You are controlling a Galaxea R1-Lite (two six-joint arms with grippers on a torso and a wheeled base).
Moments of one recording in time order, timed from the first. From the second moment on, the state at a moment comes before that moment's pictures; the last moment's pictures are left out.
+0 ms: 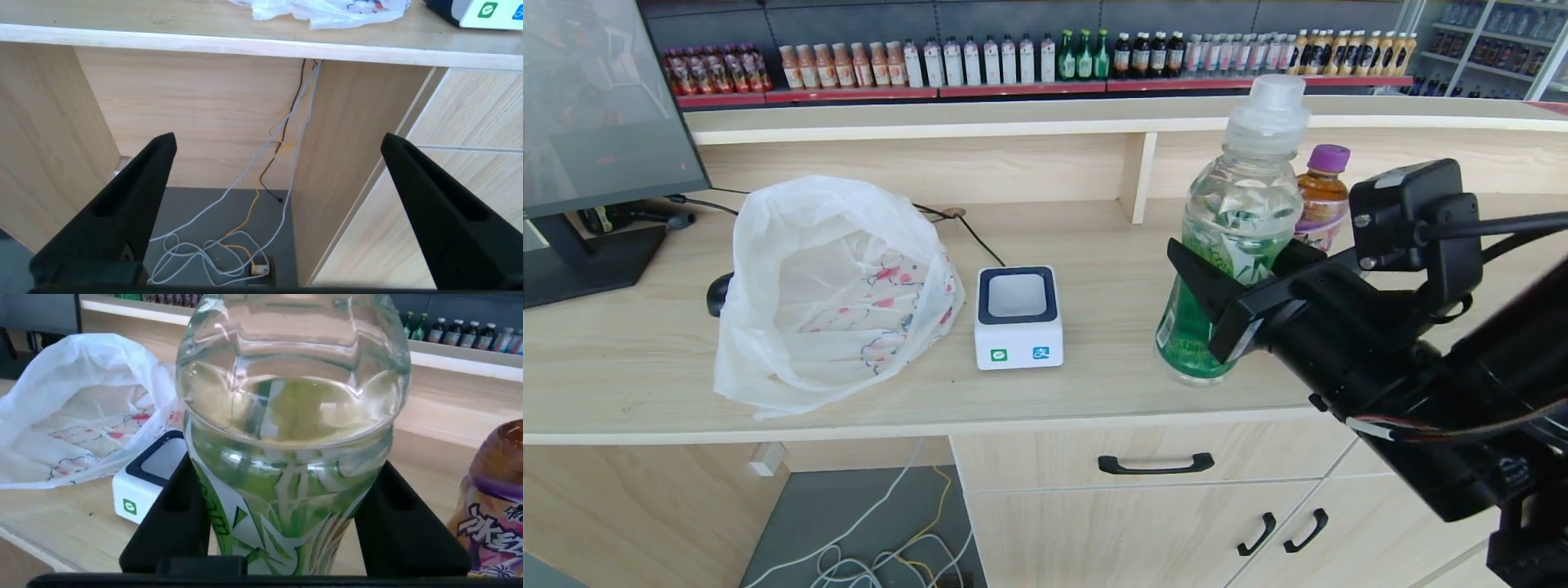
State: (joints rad) left arm 0.00 0.00 0.00 0.00 0.00 0.00; right arm 0.74 1.61 -0.59 -1.36 -0.26 -0.26
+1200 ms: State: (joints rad) left arm 0.00 0.00 0.00 0.00 0.00 0.00; right arm 0.74 1.53 -0.40 -1.57 0.33 0.51
